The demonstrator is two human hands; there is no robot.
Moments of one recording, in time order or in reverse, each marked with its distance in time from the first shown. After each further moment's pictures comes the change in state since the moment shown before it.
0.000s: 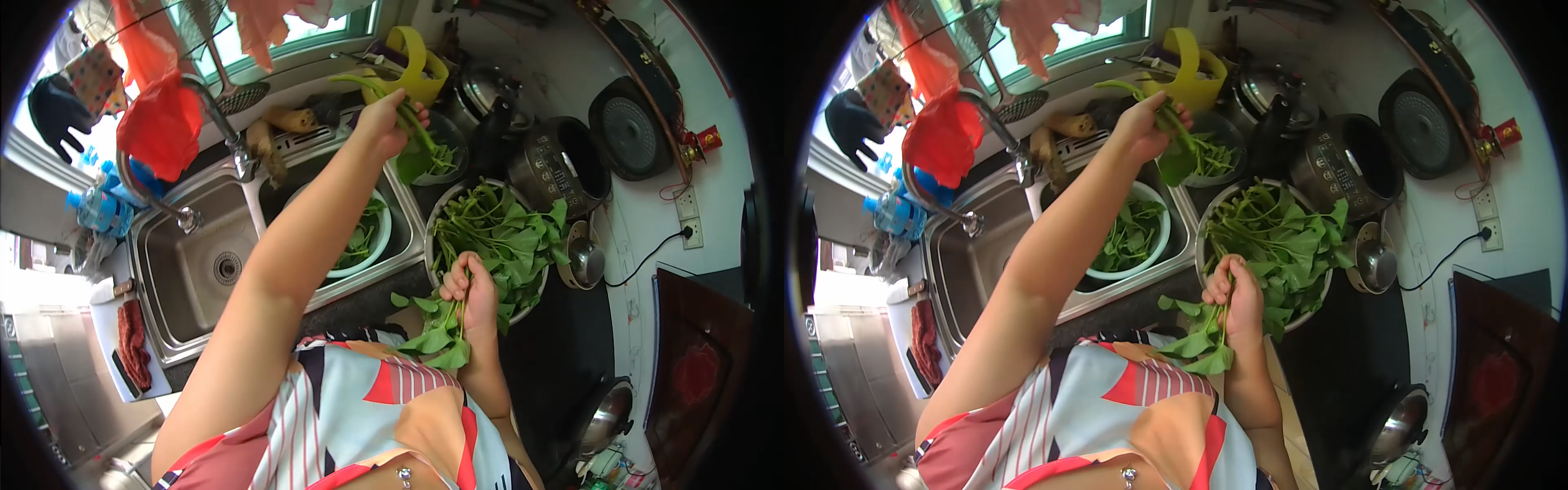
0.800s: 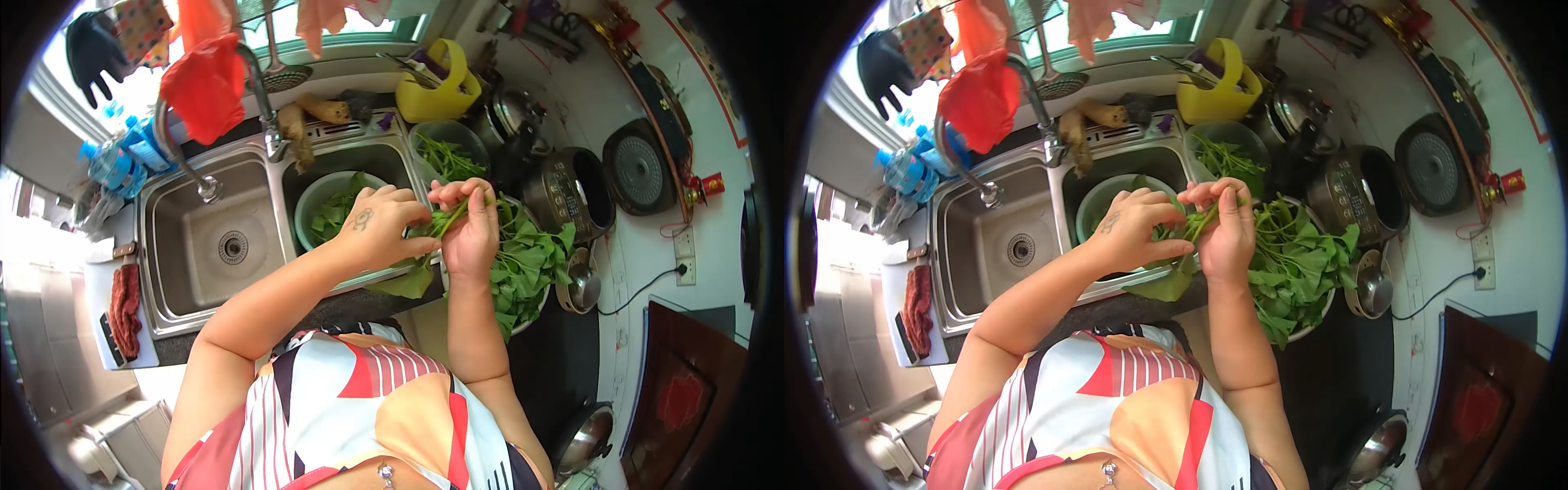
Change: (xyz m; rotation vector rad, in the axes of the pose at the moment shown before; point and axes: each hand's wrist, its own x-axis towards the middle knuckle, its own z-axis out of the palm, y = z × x) left_hand -0.191 -0.002 -0.044 1.730 -0.292 0.816; right_hand 0.055 0.012 0.106 -0.227 -0.455 -0.523
